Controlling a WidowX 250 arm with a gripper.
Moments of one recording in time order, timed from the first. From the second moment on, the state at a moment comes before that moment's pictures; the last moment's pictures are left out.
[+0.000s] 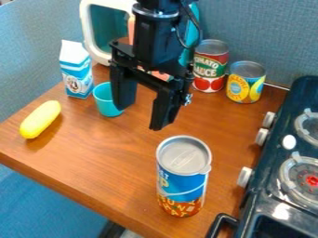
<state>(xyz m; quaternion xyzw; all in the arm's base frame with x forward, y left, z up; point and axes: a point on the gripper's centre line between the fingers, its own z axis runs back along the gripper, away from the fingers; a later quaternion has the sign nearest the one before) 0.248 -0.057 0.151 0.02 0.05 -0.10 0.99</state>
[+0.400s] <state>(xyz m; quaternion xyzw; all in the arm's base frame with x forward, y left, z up) 0.222 -0.053 0.130 0.02 0.10 -0.08 0.99</state>
